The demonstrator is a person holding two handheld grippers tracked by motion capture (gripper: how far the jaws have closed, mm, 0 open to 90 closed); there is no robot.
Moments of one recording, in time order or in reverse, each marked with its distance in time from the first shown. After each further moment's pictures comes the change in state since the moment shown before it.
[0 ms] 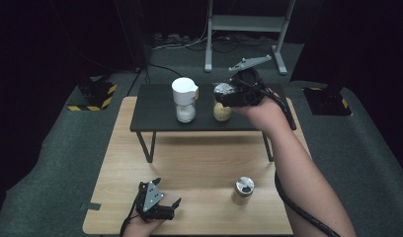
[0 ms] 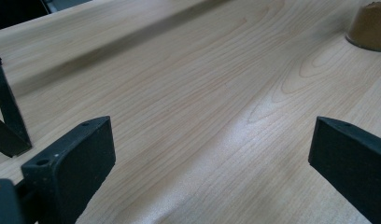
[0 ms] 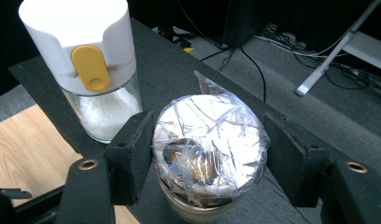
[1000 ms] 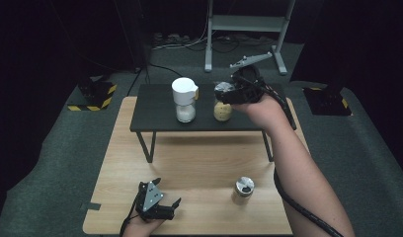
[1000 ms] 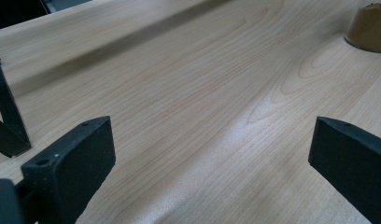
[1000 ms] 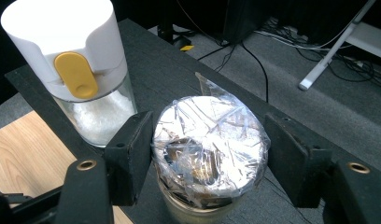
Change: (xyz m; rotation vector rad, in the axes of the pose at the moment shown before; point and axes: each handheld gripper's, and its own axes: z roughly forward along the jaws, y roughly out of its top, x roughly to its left) left arm 0.000 0.000 0.000 -0.002 -0.006 -0.003; right arm -0.006 0.003 0.004 0.014 0.005 0.030
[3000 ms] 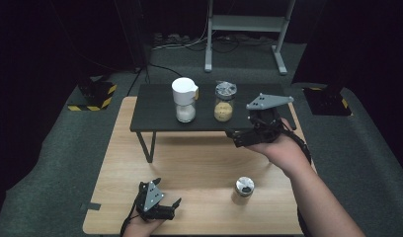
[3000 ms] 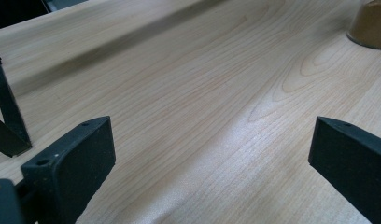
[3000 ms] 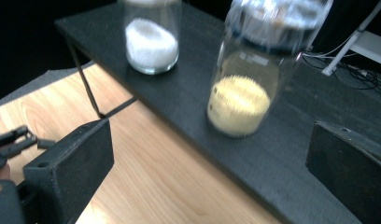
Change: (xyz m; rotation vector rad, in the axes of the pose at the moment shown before) left arm -0.001 0.000 0.001 0.008 0.009 0.007; right arm 0.033 -0.084 -0.046 -0.053 0.019 -0.043
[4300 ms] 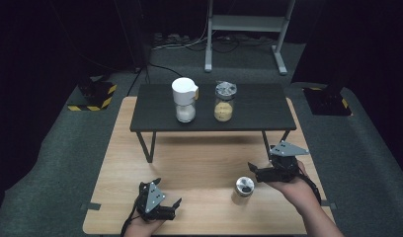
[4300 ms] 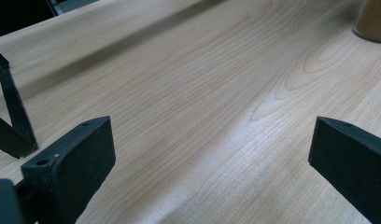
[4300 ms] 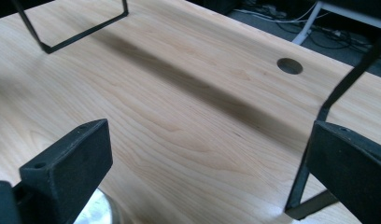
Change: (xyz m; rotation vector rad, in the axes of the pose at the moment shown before) left arm -0.004 0.000 0.000 0.003 0.026 0.029; right arm -0.024 -0.156 0.015 0.013 -0.105 0.099
